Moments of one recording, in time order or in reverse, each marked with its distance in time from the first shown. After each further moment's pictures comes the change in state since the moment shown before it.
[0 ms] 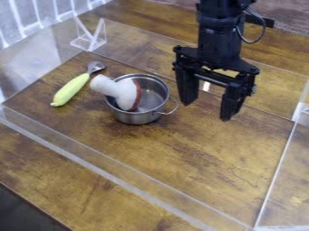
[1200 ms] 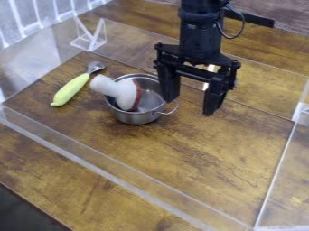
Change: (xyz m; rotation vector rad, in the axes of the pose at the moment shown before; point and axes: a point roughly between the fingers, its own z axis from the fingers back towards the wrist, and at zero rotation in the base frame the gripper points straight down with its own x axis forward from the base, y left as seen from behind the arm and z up) arm -0.008 0.019 0.001 0.002 0.036 0.065
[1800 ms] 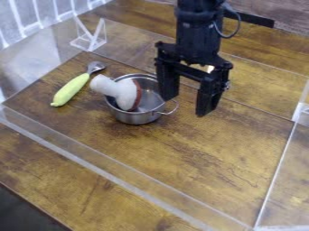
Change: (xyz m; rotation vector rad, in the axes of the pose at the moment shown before) arm -0.003 0.006 -0.002 -0.002 0.026 -0.081
